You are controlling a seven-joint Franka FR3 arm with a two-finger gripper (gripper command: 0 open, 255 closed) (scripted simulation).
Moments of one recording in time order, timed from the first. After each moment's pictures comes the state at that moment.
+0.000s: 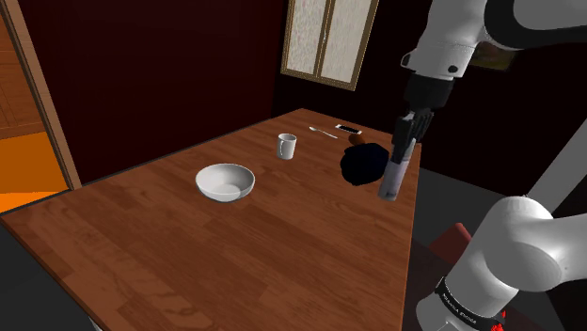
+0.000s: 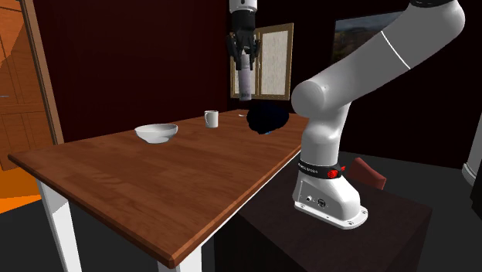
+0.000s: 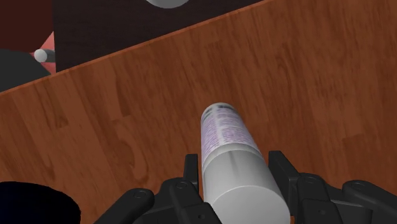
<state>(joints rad) 0.15 -0.93 0.19 -2.42 0.13 1.48 0.16</state>
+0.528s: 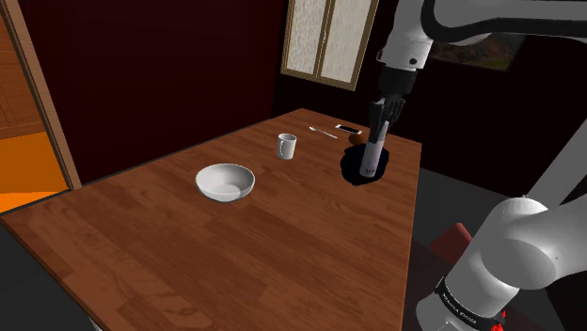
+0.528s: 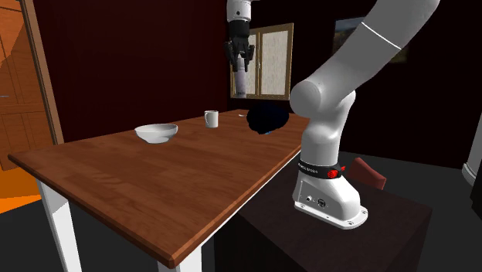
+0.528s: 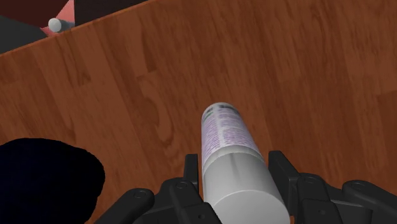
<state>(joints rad) 0.08 -0.69 0.09 -2.30 0.04 1.60 0.04</state>
